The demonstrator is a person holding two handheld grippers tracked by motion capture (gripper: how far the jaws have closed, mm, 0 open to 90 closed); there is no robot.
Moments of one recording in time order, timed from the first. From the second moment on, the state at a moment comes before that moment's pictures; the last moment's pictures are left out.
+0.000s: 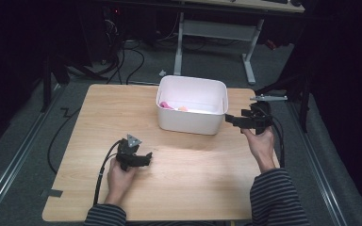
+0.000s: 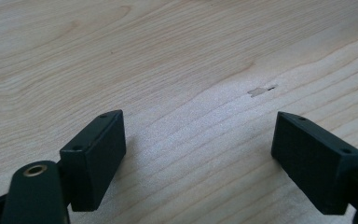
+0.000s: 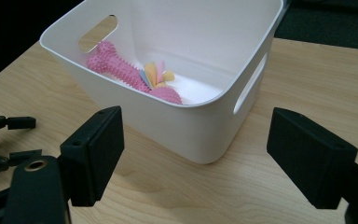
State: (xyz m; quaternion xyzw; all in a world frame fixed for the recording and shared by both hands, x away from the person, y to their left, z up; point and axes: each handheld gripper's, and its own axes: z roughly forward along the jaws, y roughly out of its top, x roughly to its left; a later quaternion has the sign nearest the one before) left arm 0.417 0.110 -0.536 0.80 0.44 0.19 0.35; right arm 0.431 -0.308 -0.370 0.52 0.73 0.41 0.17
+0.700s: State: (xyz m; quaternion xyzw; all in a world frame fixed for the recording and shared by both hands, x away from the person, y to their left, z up) left arm 0.417 0.110 -0.536 0.80 0.44 0.19 0.35; right arm 0.390 -0.332 -0.370 0.53 0.72 0.40 0.18
